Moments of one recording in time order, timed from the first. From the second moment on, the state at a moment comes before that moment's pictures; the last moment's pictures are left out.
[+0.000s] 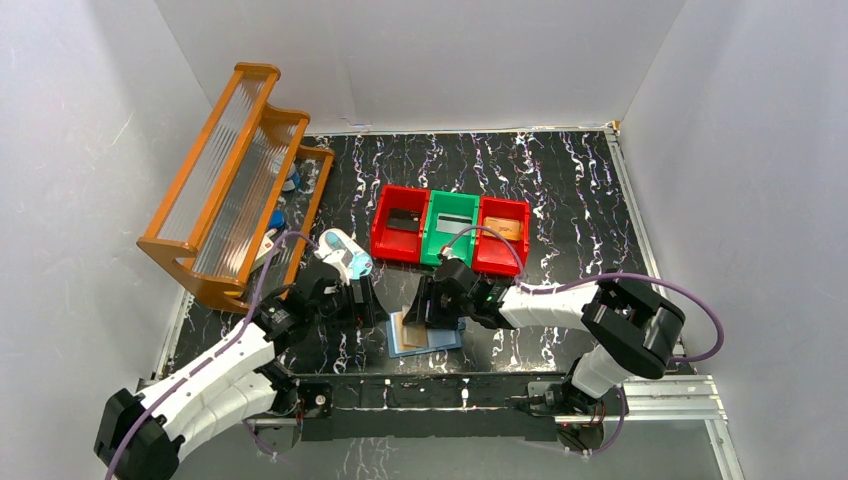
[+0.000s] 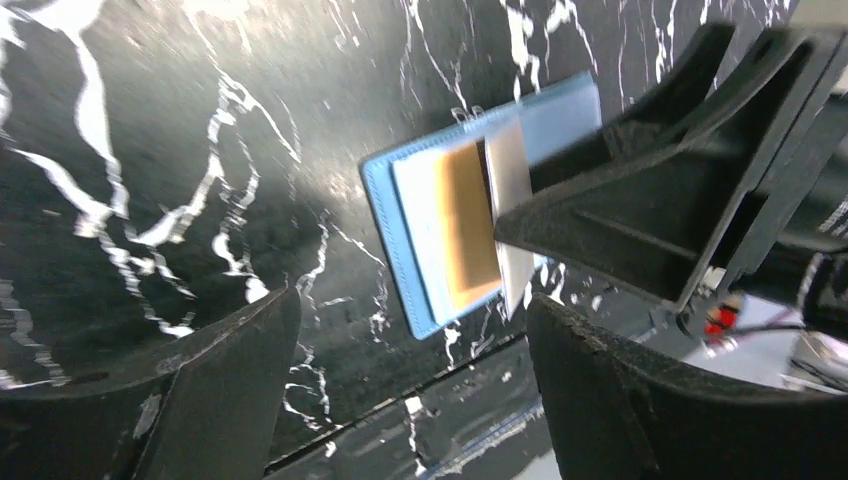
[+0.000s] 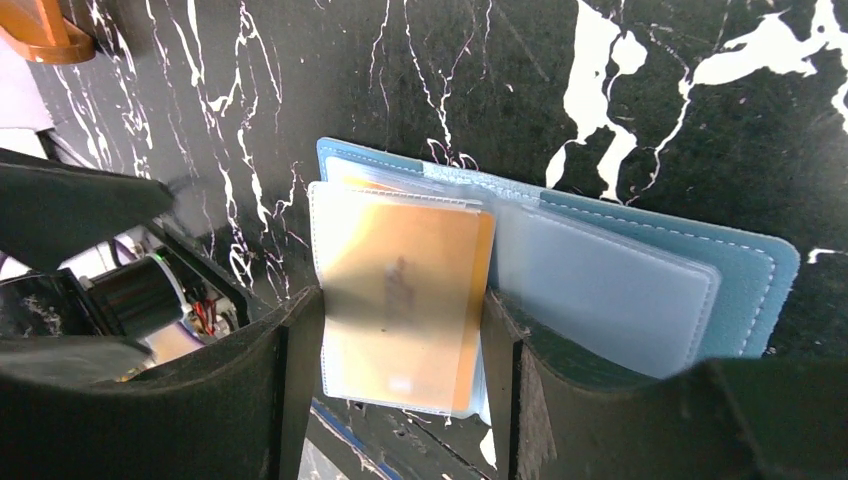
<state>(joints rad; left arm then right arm) -0.66 0.80 0.51 -0.50 0.07 -0.69 1.03 1.53 0.67 0.05 -0.11 1.05</state>
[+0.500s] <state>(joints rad) -0.66 0.95 0.37 -0.12 0.48 -0.83 1.01 1.53 0.64 0.11 -0.15 1.09</state>
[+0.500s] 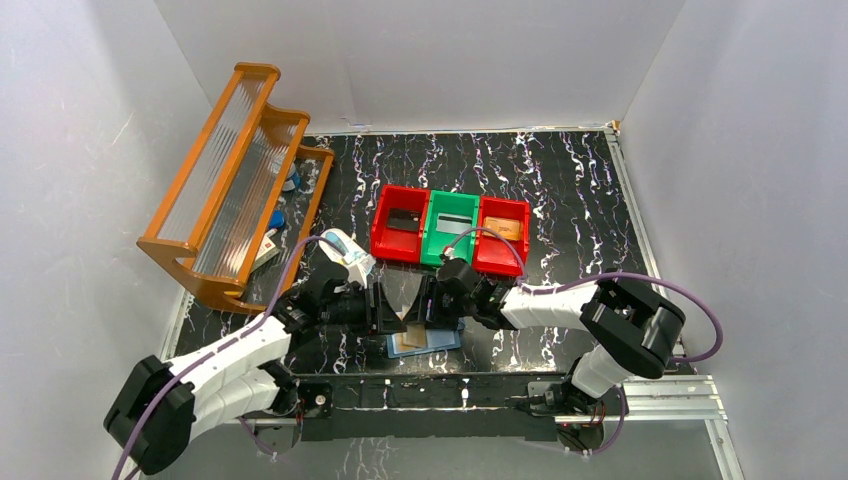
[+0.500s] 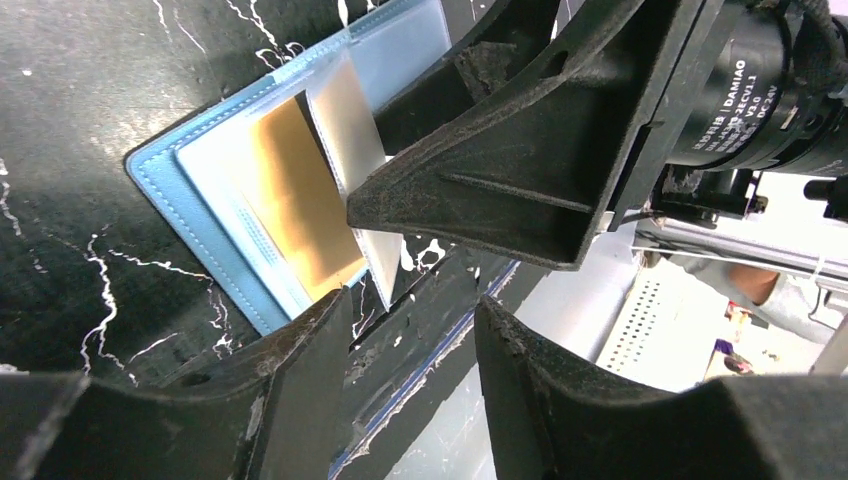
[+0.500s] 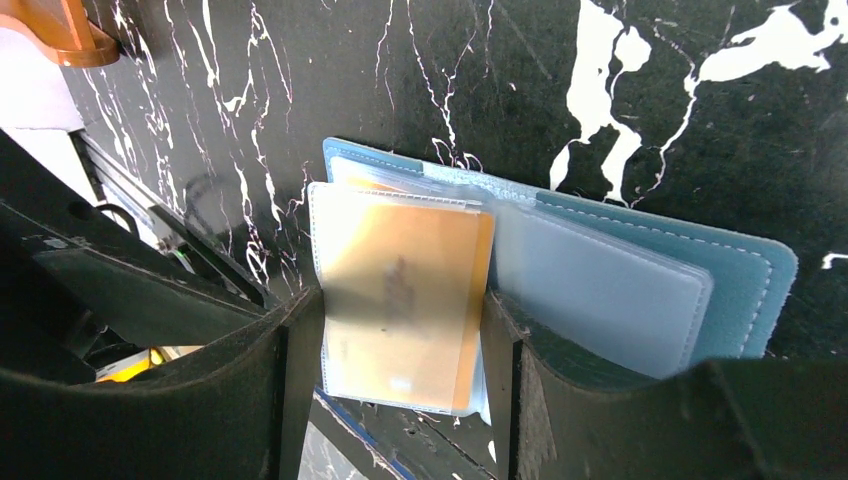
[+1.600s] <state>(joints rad) -0.76 1.23 0.41 0.09 0.51 -0.82 0.96 1.48 0.63 0.09 -0.21 1.09</state>
